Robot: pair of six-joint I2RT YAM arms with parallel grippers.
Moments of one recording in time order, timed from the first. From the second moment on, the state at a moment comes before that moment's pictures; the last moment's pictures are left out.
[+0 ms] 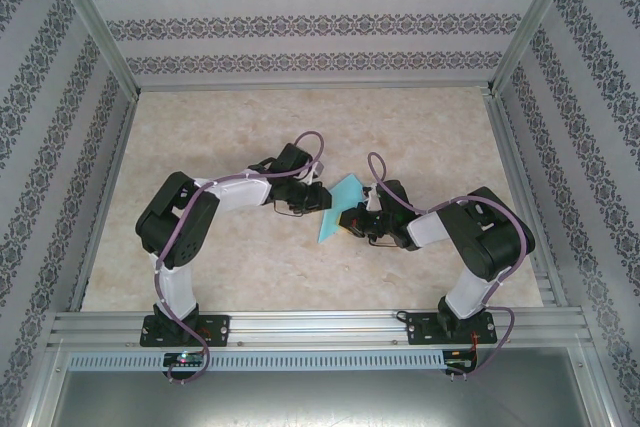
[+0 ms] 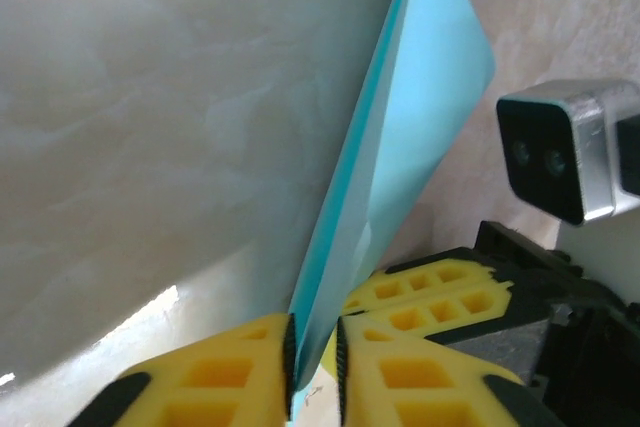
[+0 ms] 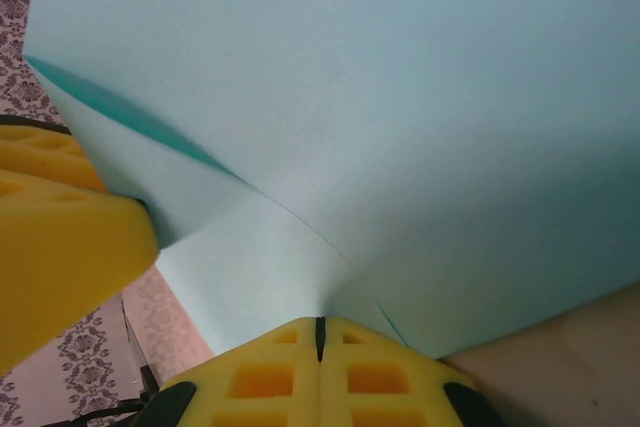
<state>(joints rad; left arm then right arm) -0.58 1.89 1.14 -0.24 0.51 -0.68 0.45 1.71 0.47 0.51 -0.62 1.00</state>
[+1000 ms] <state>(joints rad) -0.64 1.90 1.18 -0.37 0.38 -0.54 0.45 1.61 0.49 0.29 -0.56 0.98</state>
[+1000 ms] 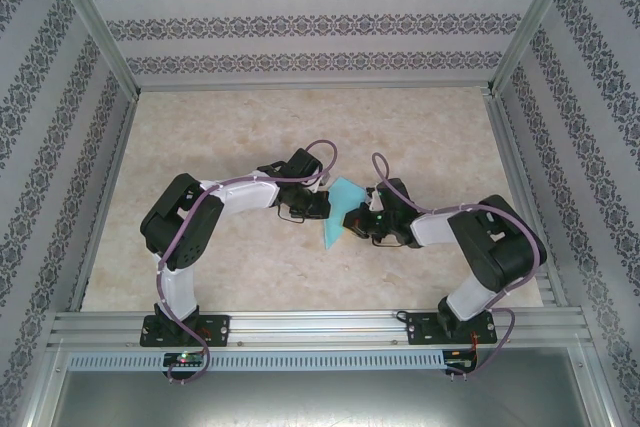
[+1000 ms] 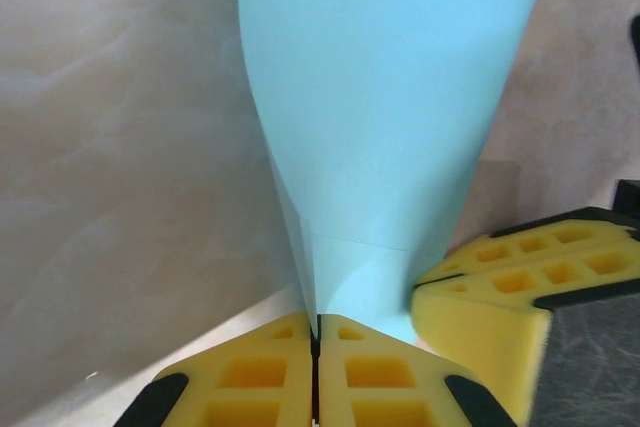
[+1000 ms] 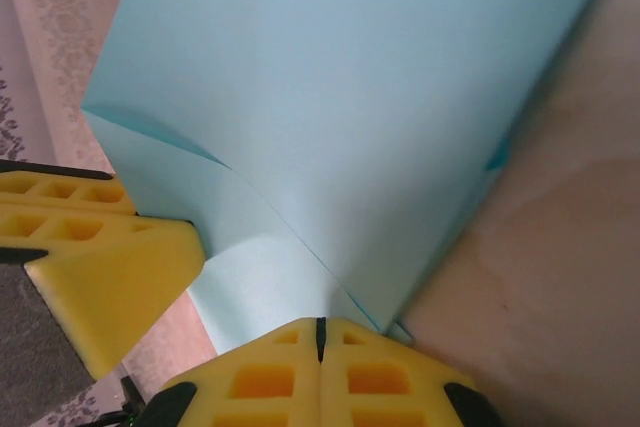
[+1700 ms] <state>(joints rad) -0.64 1.90 1.18 -0.37 0.37 -0.53 0.45 1.62 0.58 0.11 -0.50 0.92</state>
